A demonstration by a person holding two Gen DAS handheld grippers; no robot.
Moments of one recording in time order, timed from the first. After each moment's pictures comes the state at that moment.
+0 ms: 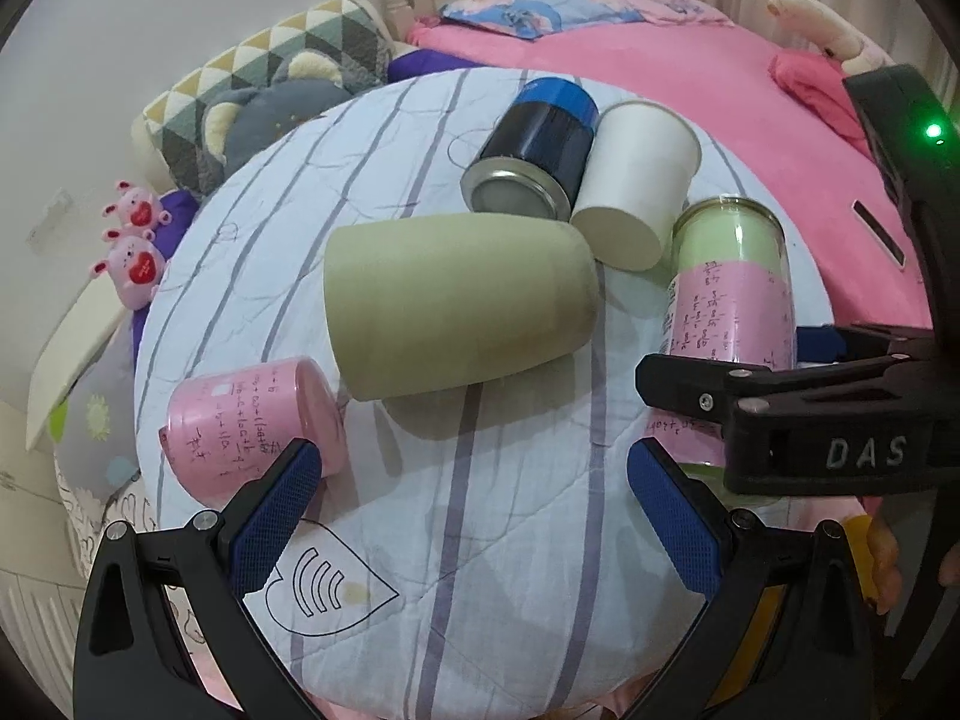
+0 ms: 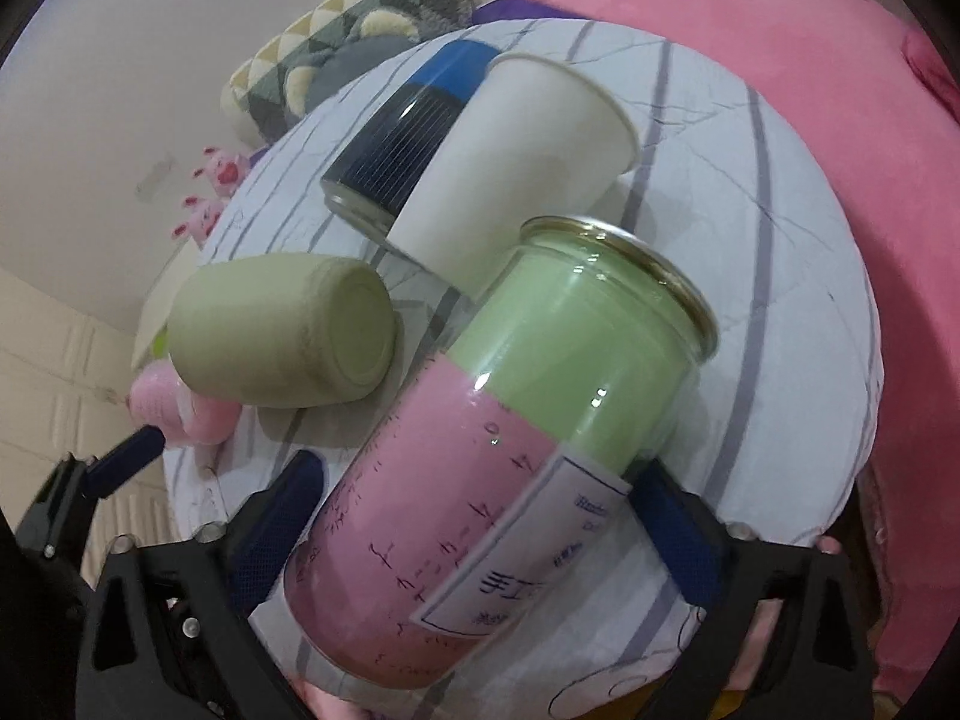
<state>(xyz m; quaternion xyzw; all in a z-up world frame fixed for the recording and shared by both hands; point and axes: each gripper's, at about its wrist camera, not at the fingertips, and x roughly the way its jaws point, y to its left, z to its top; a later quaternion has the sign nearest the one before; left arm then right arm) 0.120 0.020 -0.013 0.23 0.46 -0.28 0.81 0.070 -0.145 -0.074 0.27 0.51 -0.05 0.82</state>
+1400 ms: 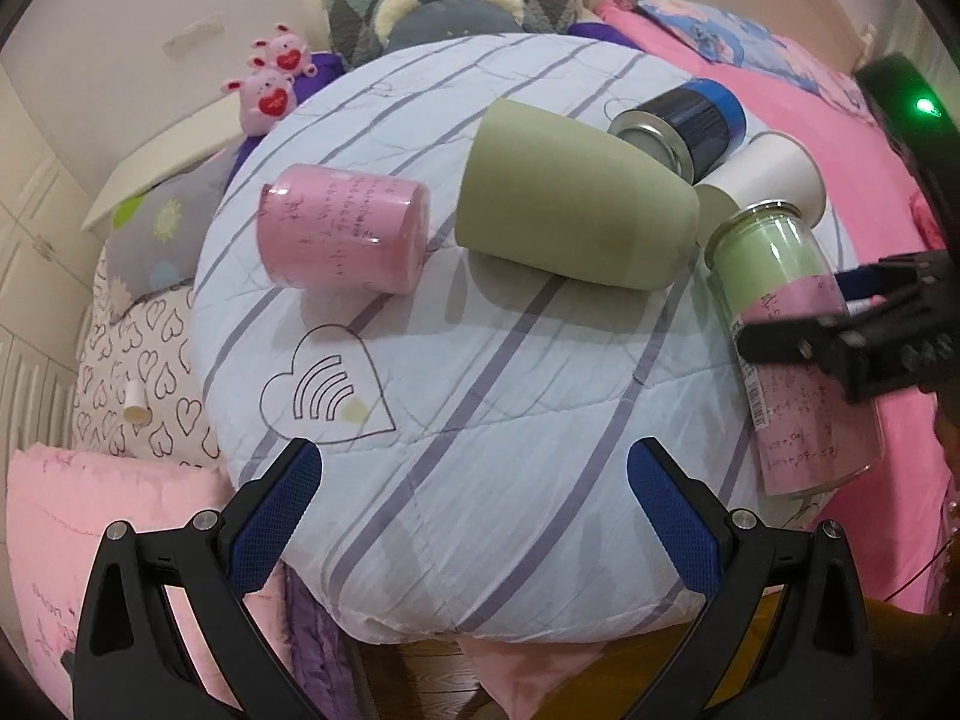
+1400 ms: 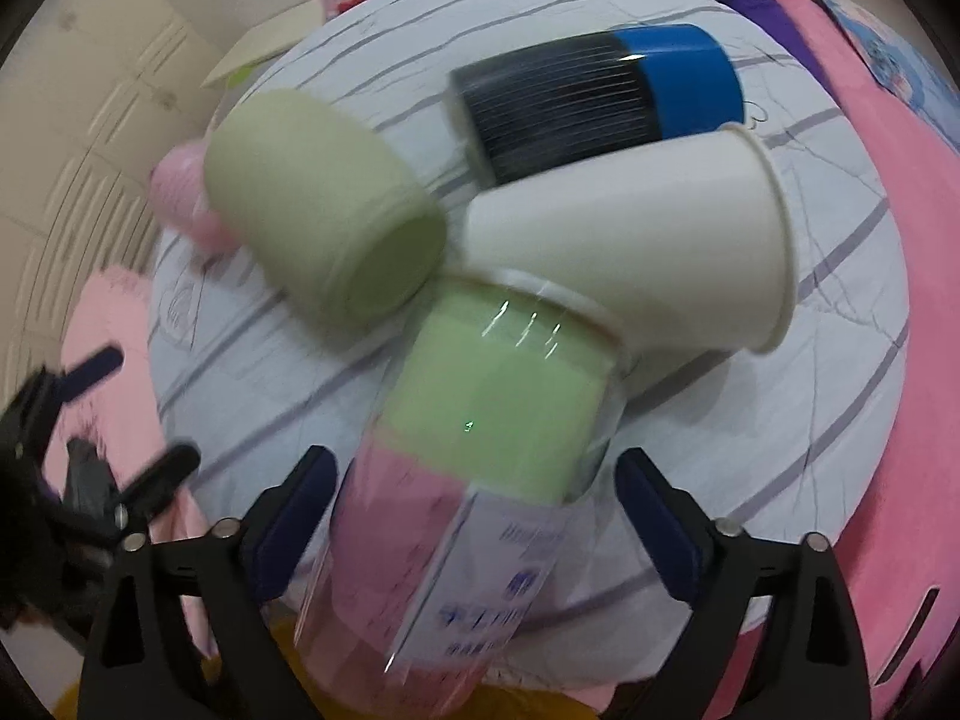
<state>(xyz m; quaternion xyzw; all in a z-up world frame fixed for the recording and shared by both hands) 0.088 0.045 -0.022 0.09 0.53 -0.09 0.84 0.138 -0.146 -0.067 0.03 0.63 0.15 0.76</state>
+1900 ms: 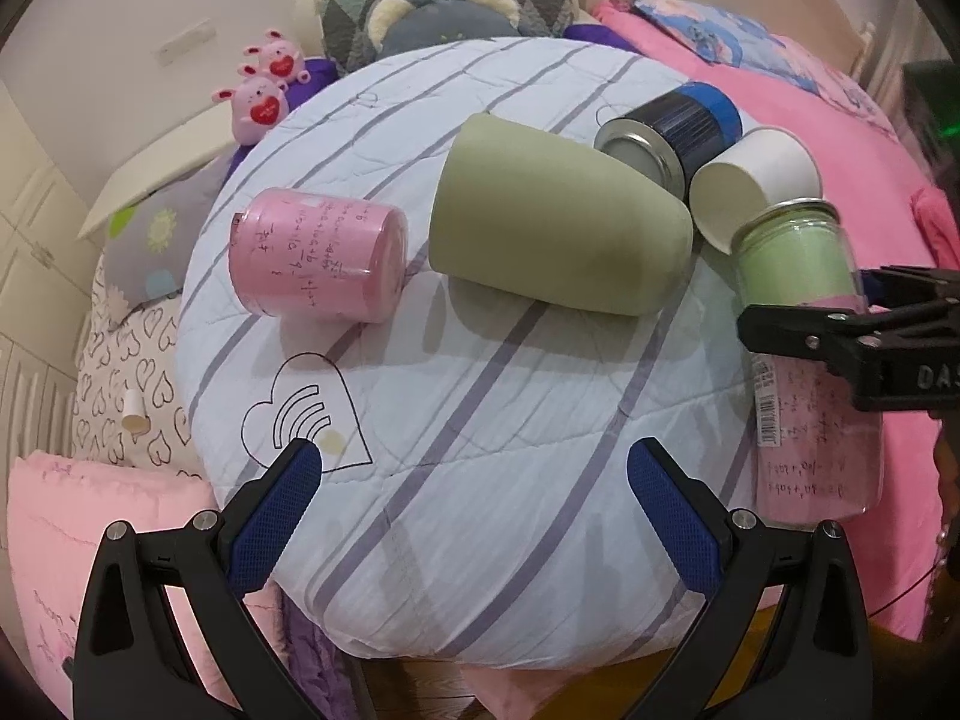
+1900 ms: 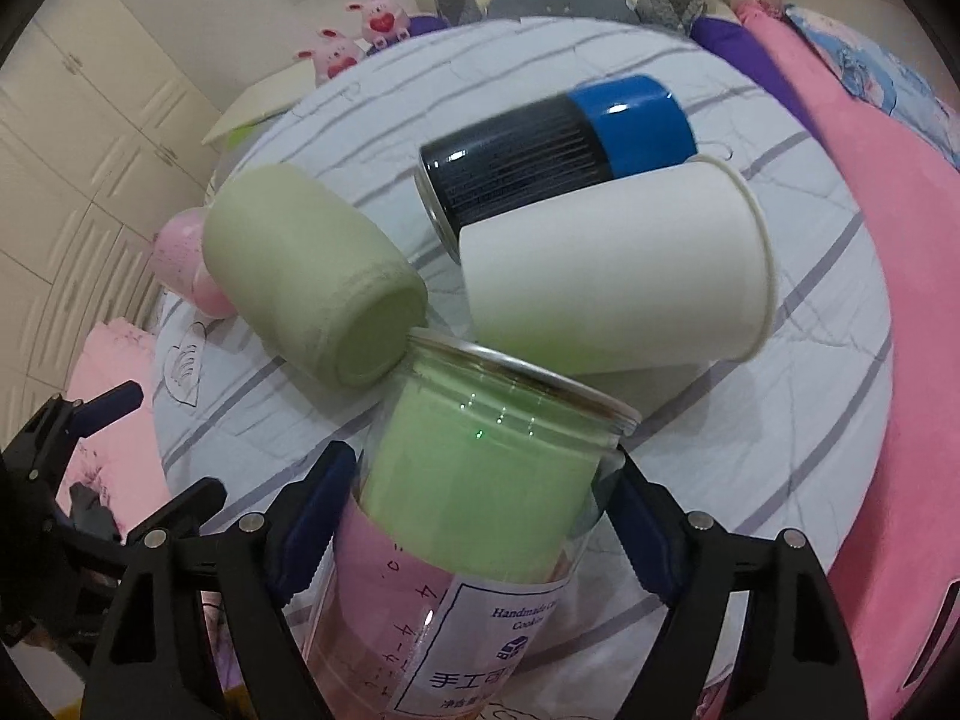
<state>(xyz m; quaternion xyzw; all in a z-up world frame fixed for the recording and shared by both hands) 0.097 0.035 -0.022 0.09 0.53 -0.09 0.84 0.132 -0.155 -0.055 0.05 0.57 0.14 0.81</state>
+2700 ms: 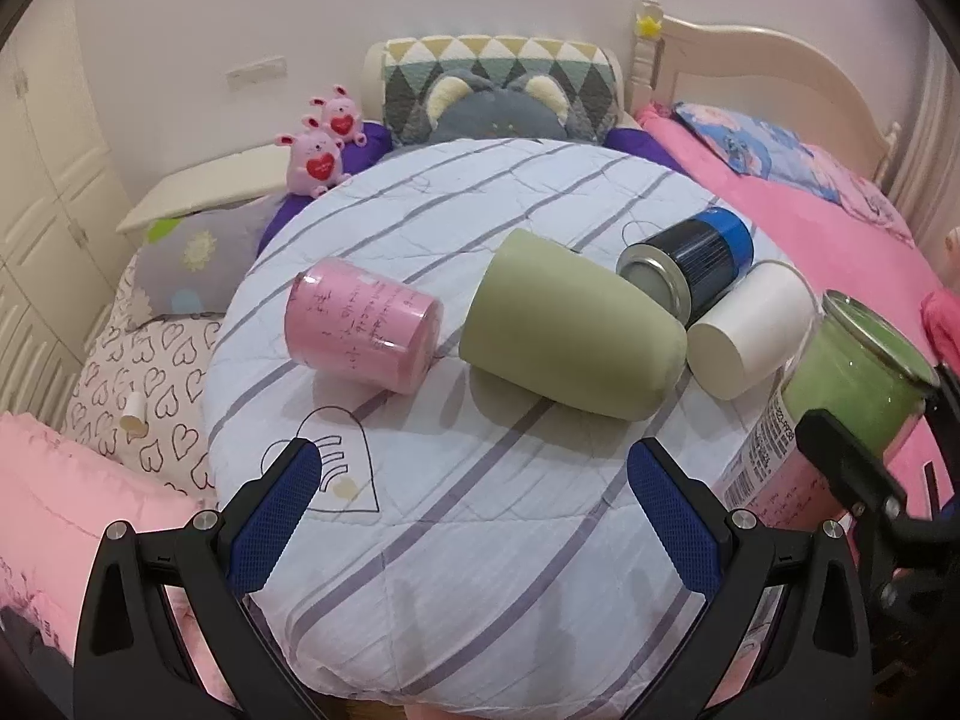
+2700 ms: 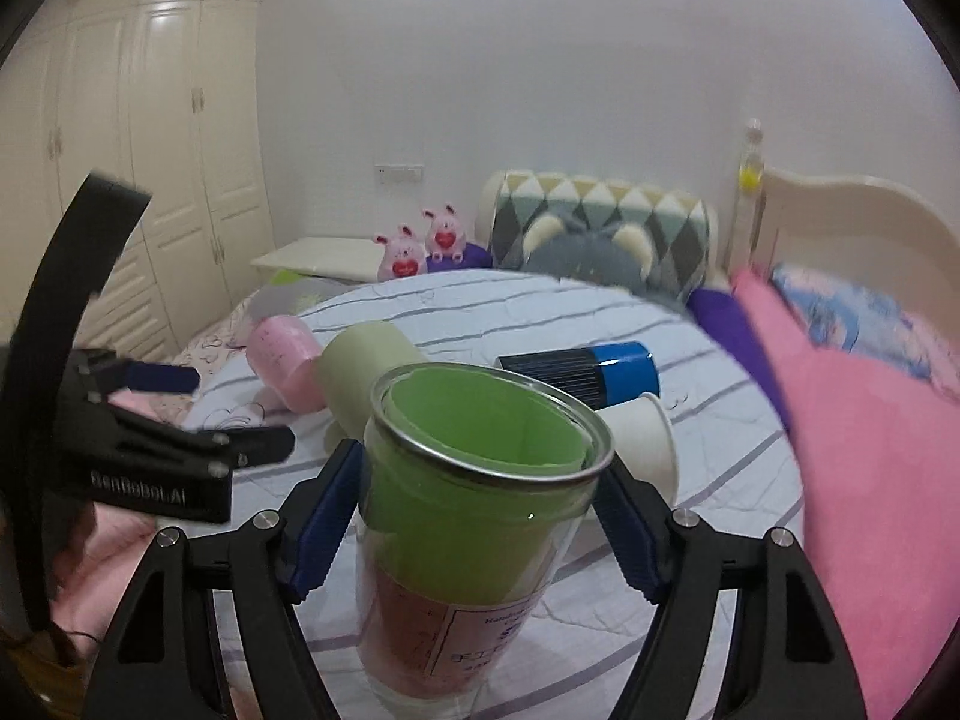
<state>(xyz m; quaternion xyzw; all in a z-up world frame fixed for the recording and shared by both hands) 0.086 0.040 -0.001 0.02 0.43 -0.05 0.90 0.036 -0.142 -0.009 -0.06 0.26 0.15 0.95</state>
